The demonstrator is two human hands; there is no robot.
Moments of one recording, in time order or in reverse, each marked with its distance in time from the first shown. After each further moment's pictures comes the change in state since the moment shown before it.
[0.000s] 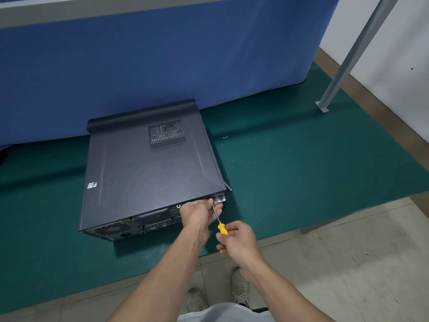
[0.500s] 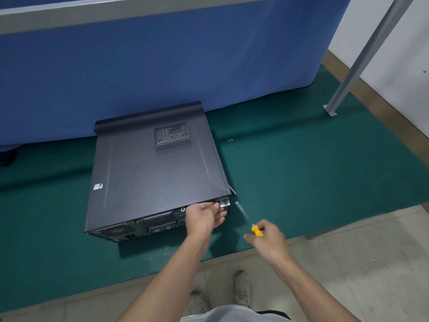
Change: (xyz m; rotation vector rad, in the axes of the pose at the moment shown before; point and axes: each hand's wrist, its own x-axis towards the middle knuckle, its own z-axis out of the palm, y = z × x) left_hand 0.008 -0.004 -0.007 0.209 -0.043 0.115; right_hand 0.023 0.000 -0.054 -0.433 0.128 -0.112
